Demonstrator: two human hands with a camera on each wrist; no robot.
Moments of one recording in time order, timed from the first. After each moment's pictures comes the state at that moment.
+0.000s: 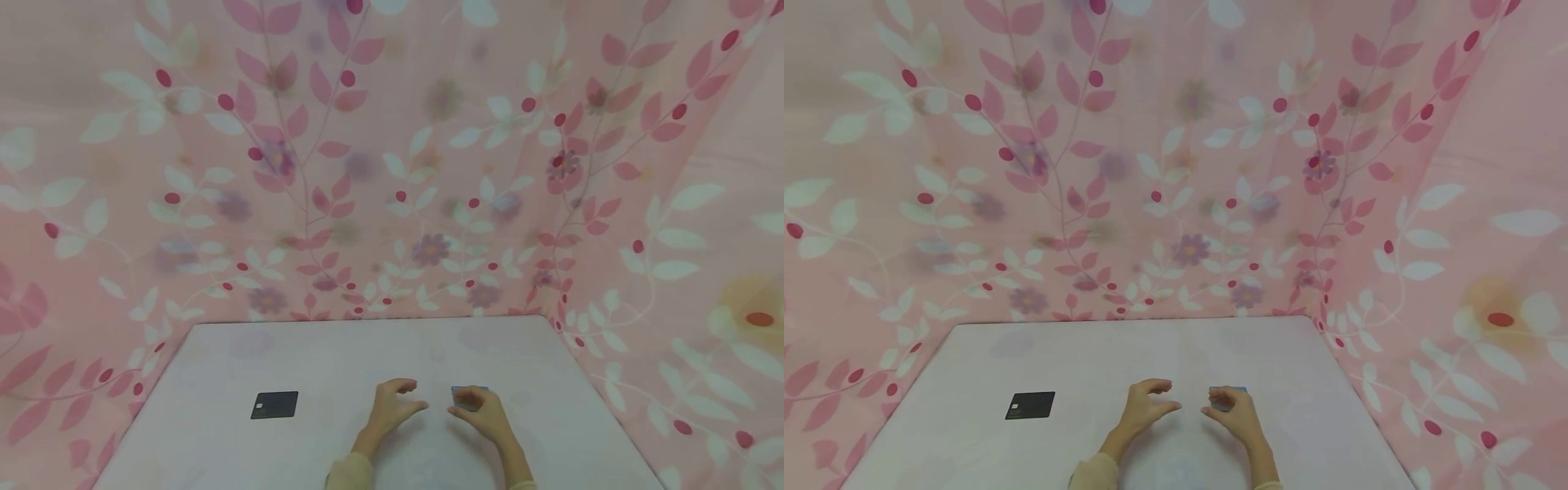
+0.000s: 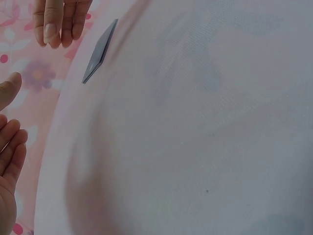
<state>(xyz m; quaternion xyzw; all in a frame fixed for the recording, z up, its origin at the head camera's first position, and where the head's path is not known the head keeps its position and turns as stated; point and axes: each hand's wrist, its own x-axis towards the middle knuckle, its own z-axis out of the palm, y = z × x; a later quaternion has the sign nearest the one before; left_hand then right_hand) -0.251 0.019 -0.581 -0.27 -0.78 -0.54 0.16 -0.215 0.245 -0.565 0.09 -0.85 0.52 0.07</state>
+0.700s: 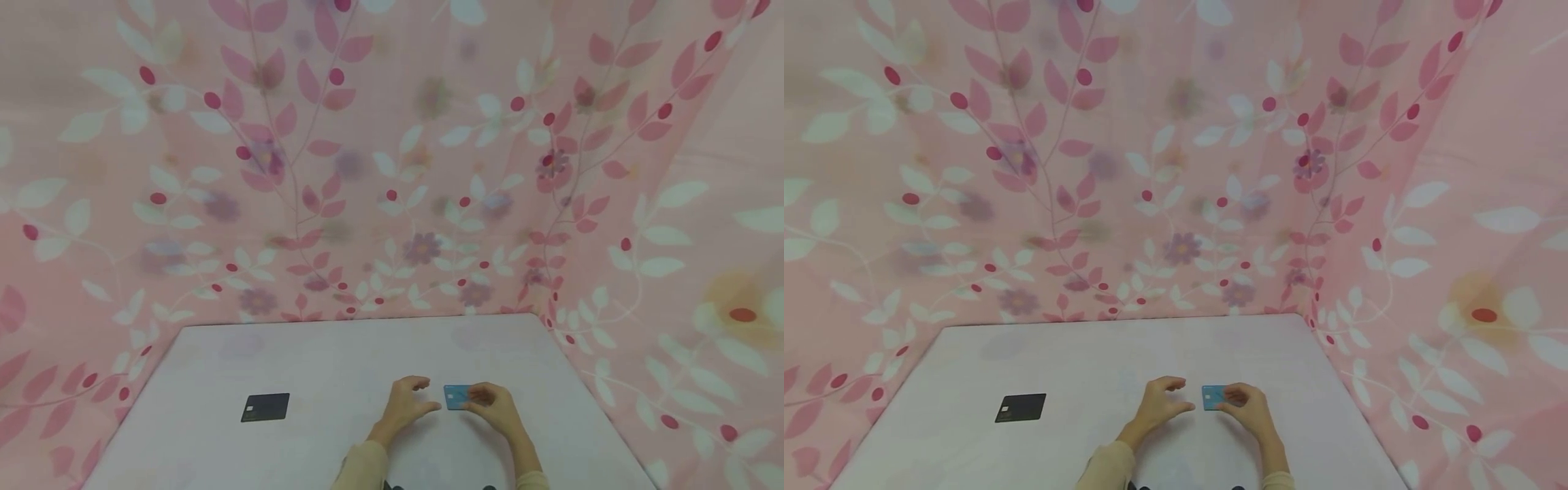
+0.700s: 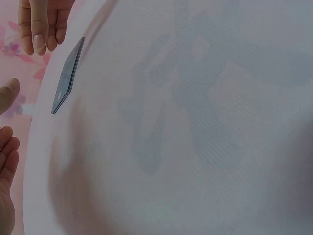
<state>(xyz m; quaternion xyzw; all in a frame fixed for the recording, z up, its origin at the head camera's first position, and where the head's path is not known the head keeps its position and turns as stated) -0.260 0.061 -0.584 -0.29 -0.80 -0.51 0.14 -0.225 0.287 -0.573 0.06 -0.86 0.51 0.08</state>
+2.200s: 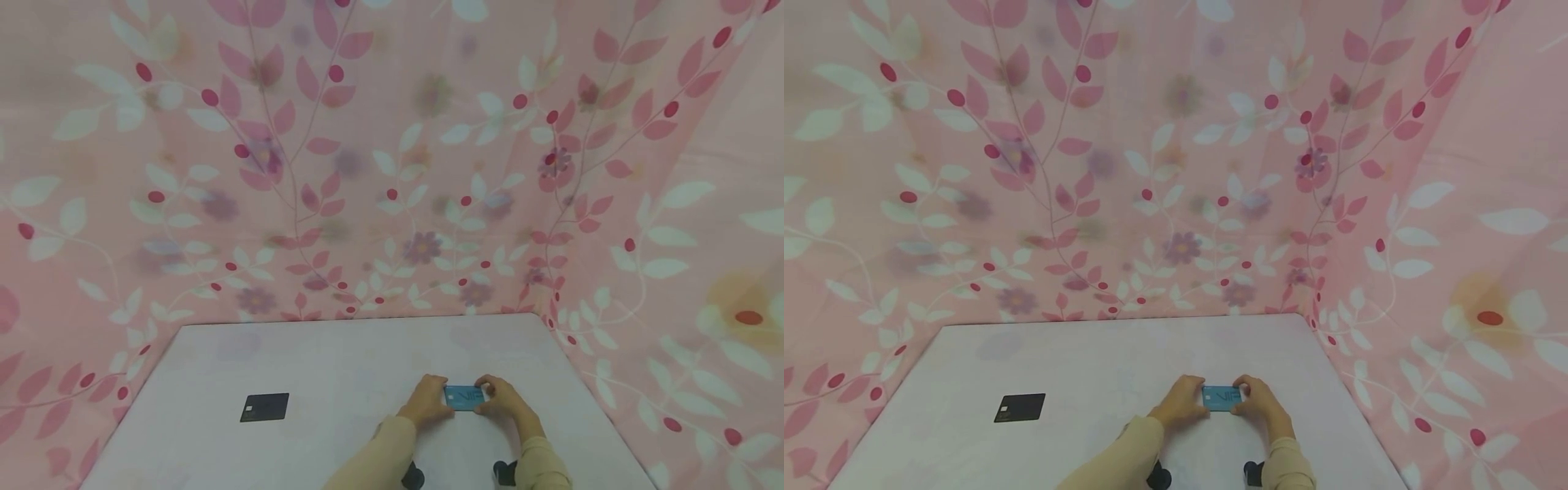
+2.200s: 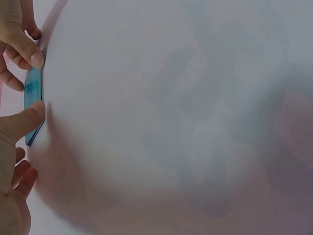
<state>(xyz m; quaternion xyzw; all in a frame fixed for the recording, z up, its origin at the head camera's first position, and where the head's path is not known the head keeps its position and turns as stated) -0.277 0.109 -0.578 -0.25 -0.92 -0.31 -0.06 -0.261 0.314 -0.568 -0.02 -0.94 0.33 -0.08</state>
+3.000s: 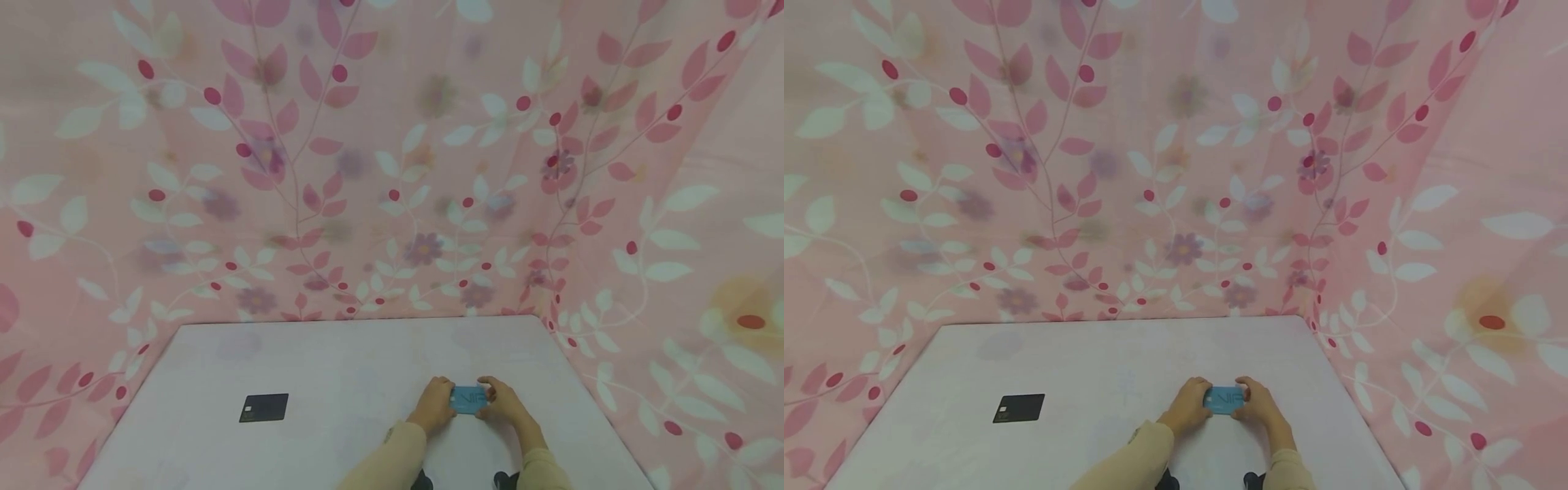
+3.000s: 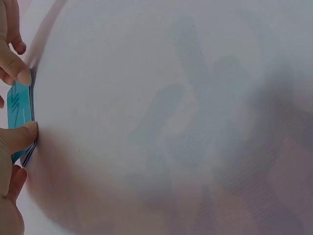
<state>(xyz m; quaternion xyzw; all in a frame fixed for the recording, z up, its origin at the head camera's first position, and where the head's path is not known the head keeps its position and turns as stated) -0.270 0.128 -0.586 -0.26 -0.94 -0.23 0.02 -0.252 0.310 -0.568 0.00 -0.93 0.37 -0.02</state>
